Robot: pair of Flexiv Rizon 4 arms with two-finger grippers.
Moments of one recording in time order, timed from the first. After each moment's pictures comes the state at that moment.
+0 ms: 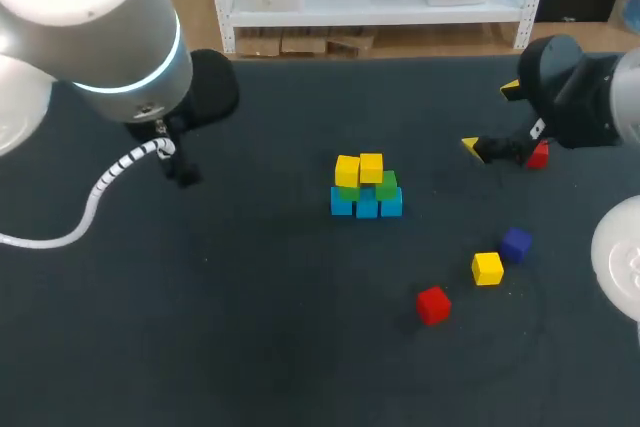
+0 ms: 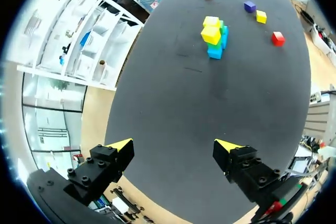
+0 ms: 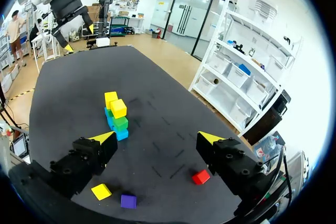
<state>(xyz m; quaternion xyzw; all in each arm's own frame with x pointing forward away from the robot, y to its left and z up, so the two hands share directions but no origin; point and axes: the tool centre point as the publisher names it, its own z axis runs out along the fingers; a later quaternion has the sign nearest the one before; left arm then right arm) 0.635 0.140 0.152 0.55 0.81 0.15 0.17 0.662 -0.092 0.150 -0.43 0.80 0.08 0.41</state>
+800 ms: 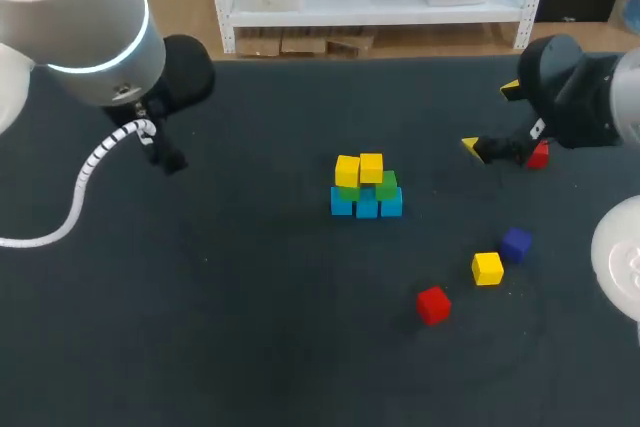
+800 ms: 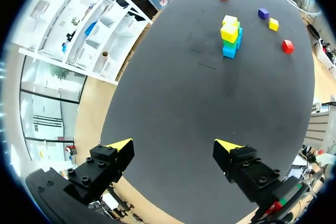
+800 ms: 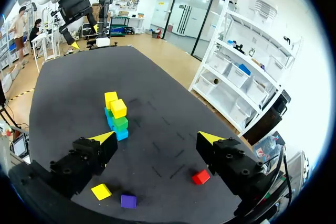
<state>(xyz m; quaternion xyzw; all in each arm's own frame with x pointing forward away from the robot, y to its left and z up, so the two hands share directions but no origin) 0.654 0.162 0.148 0.52 0.83 0.14 0.17 0.662 -0.092 0.150 -0.43 0.80 0.08 0.41</state>
